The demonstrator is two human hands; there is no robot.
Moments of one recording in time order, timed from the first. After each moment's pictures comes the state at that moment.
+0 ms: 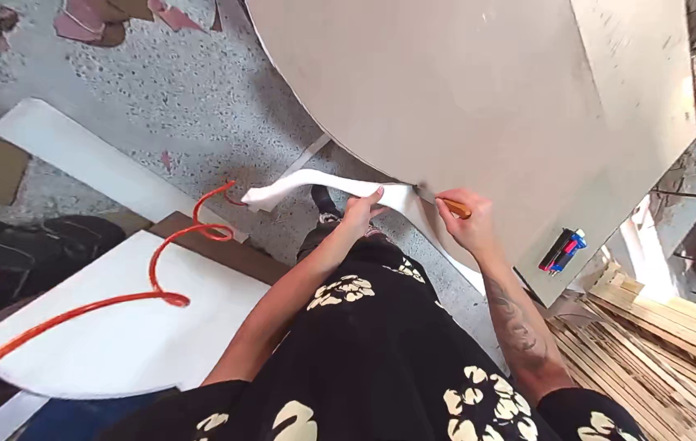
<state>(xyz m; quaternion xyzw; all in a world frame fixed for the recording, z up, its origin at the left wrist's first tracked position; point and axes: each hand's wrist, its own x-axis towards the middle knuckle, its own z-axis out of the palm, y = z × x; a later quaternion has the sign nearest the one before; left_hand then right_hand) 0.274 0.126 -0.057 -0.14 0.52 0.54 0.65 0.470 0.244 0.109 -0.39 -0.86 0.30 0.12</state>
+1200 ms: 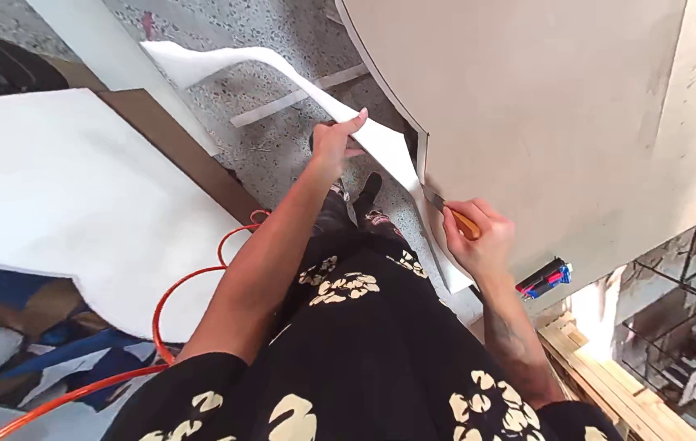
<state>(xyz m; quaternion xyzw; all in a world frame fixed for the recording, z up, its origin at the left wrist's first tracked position) 0.286 0.095 -0.062 -0.21 0.63 0.57 0.49 0.545 0.205 0.108 -0.31 -0.91 0.27 0.02</state>
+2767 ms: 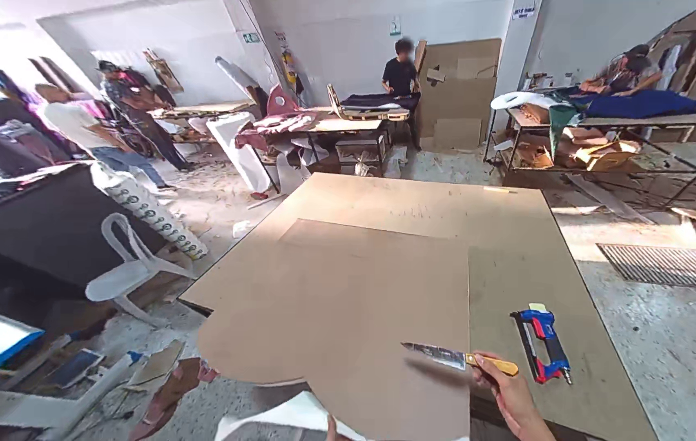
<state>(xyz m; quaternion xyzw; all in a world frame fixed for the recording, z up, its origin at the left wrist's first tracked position) 0.548 0.097 -0.036 -0.13 0.54 0.61 0.57 0.923 0.198 0.115 -0.49 -0.29 0.61 0.56</state>
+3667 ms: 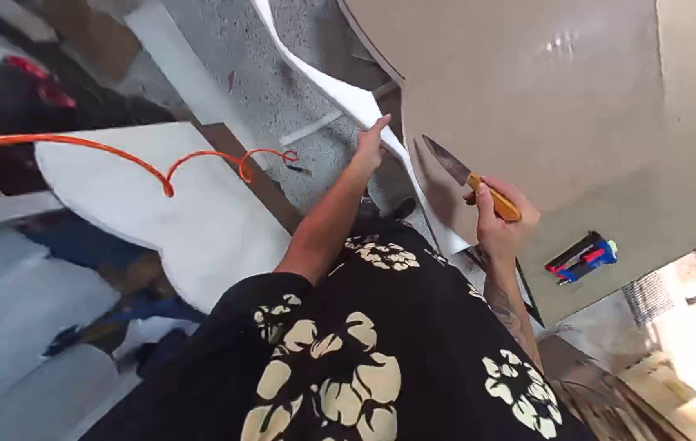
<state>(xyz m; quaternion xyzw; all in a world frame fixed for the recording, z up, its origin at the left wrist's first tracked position) 0.402 0.091 -0.066 -0.21 0.60 0.62 0.45 0.674 0.156 0.148 -0.33 -0.77 0.44 0.31</state>
